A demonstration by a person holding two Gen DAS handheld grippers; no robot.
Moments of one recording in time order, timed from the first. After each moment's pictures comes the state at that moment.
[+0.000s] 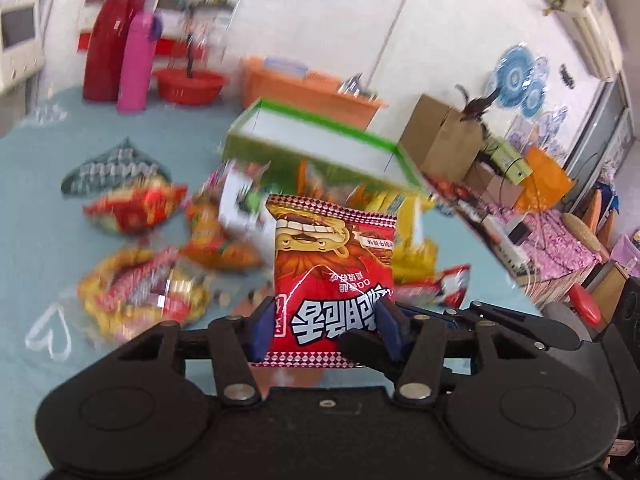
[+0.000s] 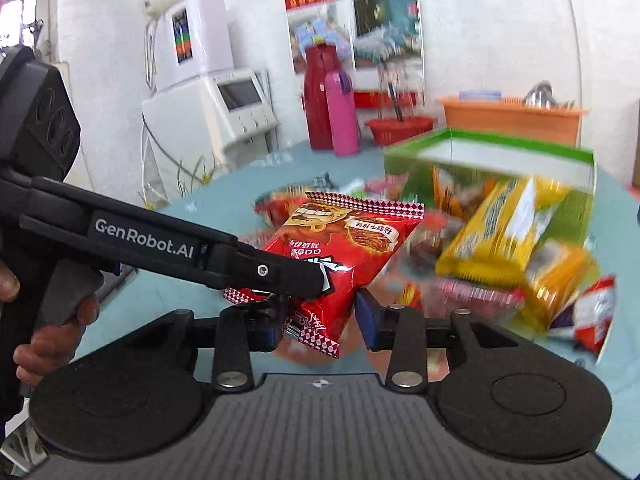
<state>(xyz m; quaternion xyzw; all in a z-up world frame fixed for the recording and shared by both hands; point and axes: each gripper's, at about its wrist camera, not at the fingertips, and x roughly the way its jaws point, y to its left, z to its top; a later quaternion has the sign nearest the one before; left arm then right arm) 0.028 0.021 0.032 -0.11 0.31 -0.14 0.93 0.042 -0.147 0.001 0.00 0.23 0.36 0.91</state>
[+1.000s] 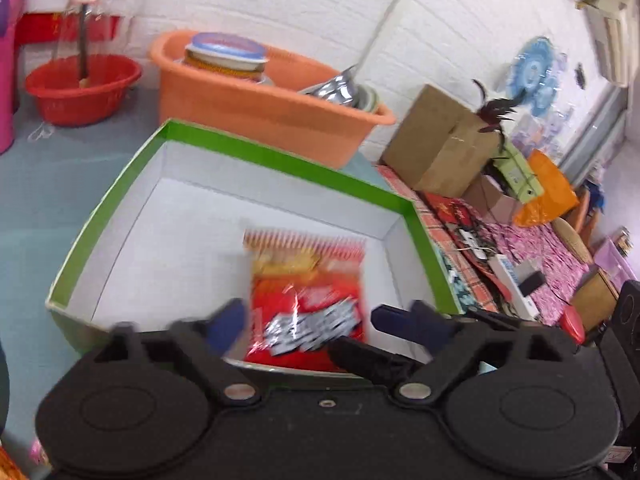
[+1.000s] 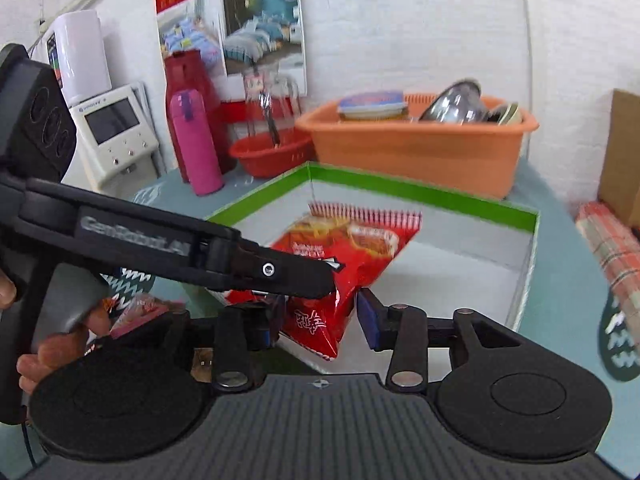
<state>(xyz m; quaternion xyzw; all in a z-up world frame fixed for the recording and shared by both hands) 0.304 -0.023 0.019 -0.15 0.37 -0.18 0.90 0.284 -0.183 0.008 0.01 0.30 0.28 0.91</state>
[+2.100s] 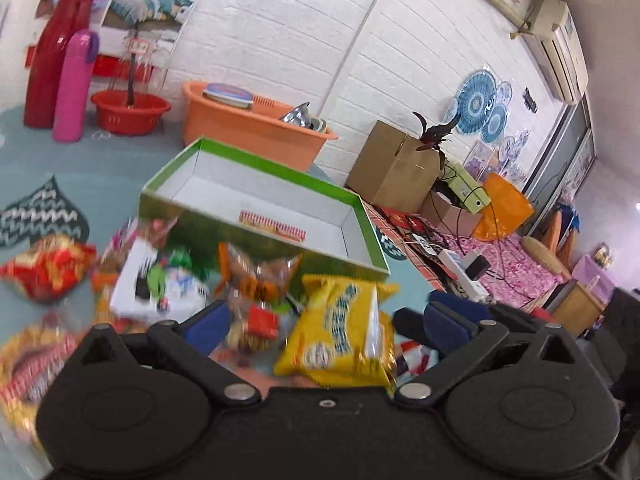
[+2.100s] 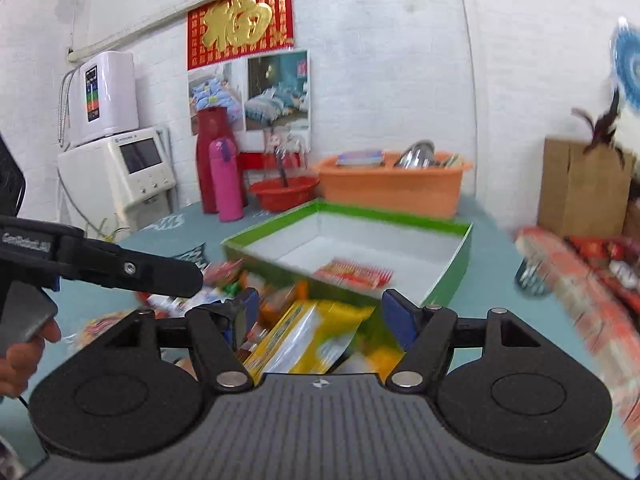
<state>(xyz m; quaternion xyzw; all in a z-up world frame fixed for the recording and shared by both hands) 0.078 -0.006 0.033 -0.16 0.28 -0.20 0.92 0.099 -0.228 0.030 0.02 0.20 0.24 0.95</state>
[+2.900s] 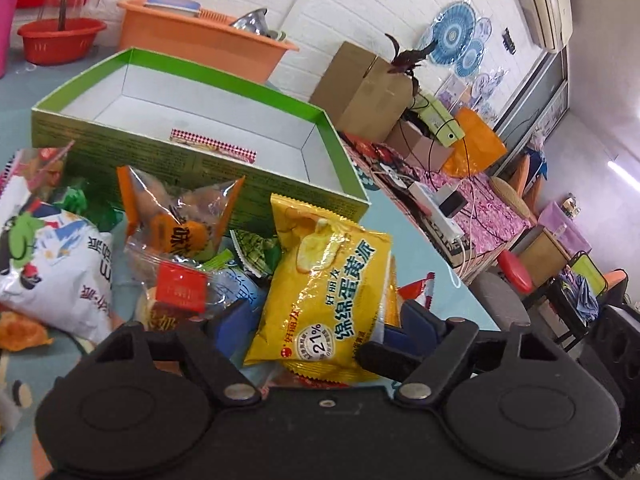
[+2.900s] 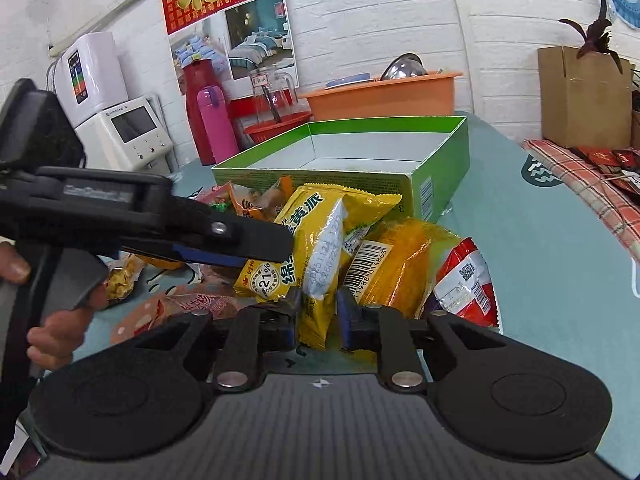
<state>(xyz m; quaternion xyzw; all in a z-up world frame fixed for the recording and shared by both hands) 0.151 -0.059 -0.021 -0.14 0.37 -0.28 0.88 0.099 -0.250 -0.026 0.06 0.27 0.25 0.93</state>
